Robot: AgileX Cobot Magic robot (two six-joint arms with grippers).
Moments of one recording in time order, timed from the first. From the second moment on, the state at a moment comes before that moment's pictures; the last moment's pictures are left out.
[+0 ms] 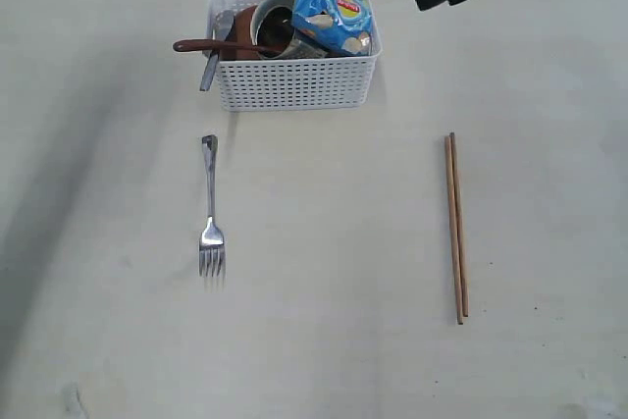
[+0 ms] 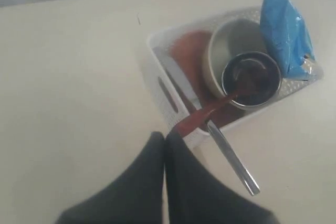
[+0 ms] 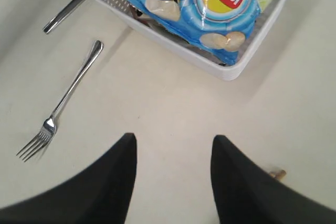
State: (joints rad) left arm 0.14 1.49 -1.05 -0.95 0.62 0.99; right arm 0.19 1.68 -1.42 0.55 1.05 -0.61
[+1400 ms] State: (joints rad) left arm -0.31 2.06 -1.92 -0.09 1.14 0.82; right arm 0.19 1.69 -1.23 0.50 0.72 -0.73
